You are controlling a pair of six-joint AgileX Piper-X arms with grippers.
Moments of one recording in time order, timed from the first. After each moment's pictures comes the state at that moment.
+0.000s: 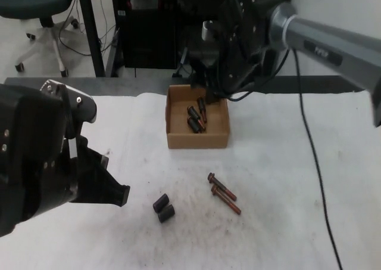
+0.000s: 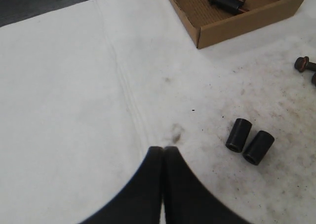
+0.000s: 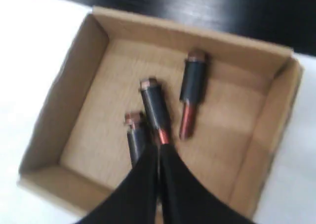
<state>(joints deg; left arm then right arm) -22.9 58.7 -32.7 20.6 -4.2 3.4 22.4 126.1 -108.2 45.7 -9.4 8.2</state>
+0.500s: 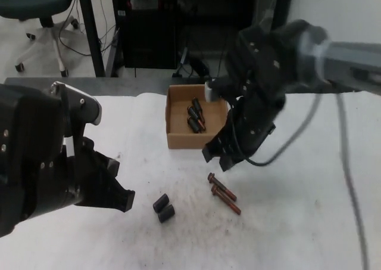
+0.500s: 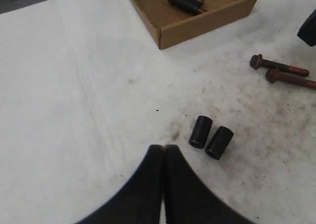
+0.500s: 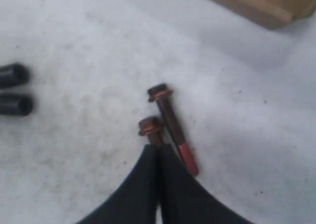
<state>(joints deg) -22.9 58.0 -32.6 20.6 3.4 3.4 29.3 102.9 -75.7 47.3 -8.7 1.5</state>
